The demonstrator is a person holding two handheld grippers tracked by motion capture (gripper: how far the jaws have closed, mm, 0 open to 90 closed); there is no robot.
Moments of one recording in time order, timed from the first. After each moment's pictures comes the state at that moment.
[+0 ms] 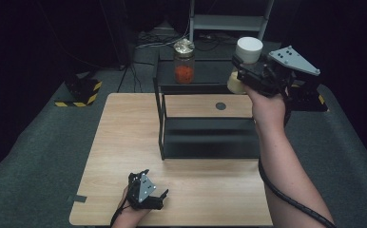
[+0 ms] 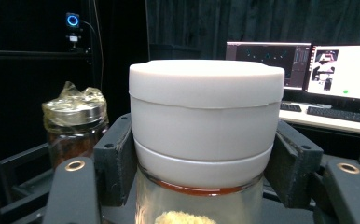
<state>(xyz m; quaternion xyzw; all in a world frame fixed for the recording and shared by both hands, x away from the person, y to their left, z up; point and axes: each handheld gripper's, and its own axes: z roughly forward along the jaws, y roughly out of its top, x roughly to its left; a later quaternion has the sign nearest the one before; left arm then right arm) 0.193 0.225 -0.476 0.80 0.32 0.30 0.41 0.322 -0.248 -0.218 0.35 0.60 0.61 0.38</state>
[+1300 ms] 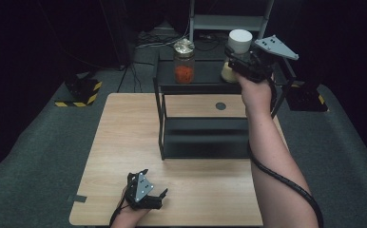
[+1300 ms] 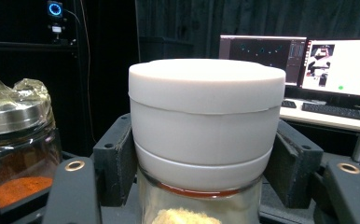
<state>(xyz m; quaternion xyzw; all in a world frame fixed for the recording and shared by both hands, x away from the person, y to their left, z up) 0.193 0.233 -0.479 0.79 0.33 0.29 0.43 0.375 -0.231 -0.225 0.36 0.60 0.60 0.39</state>
